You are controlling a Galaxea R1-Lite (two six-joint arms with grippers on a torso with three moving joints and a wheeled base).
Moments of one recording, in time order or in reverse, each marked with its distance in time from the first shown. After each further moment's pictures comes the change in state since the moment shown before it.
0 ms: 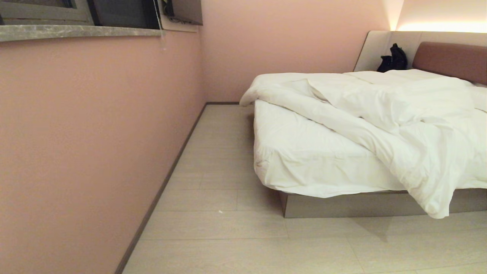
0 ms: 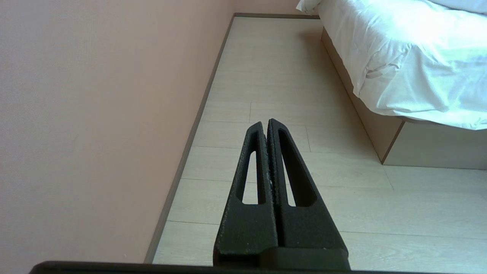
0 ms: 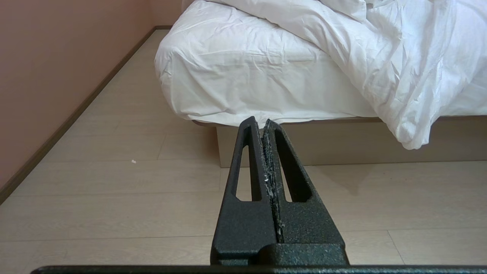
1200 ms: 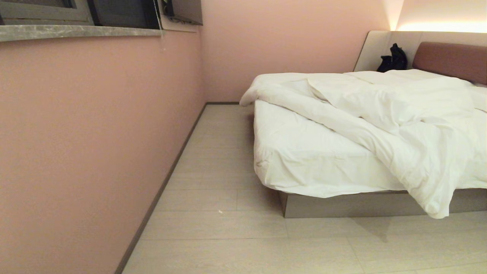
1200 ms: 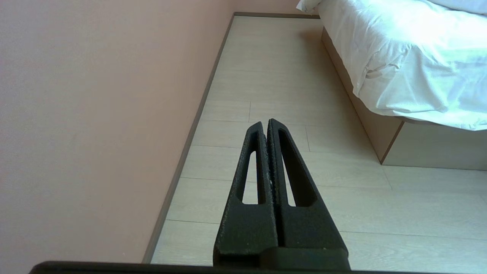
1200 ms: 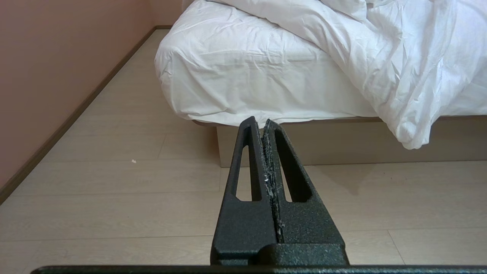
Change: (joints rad) left arm 0.000 0.000 0.001 0.001 0.002 -0.006; right arm 0.000 0.000 0.000 0.001 0.000 0.001
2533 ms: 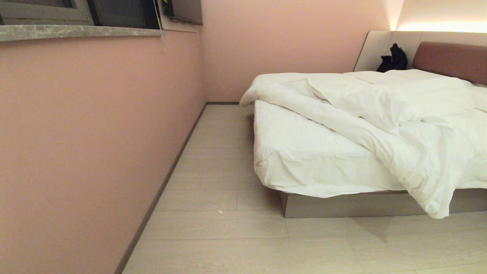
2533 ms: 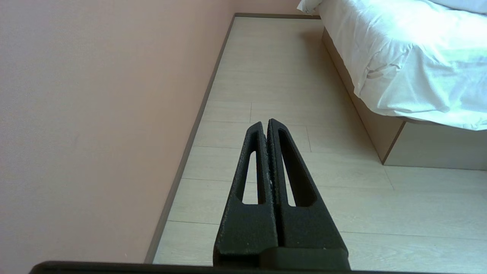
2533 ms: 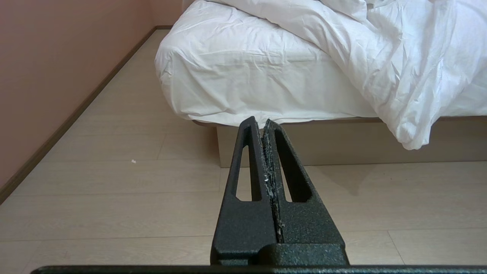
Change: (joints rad) left arm 0.000 0.000 -0.001 -0.001 0.001 0.006; right arm 0.000 0.000 0.000 -0.001 0.001 -0.001
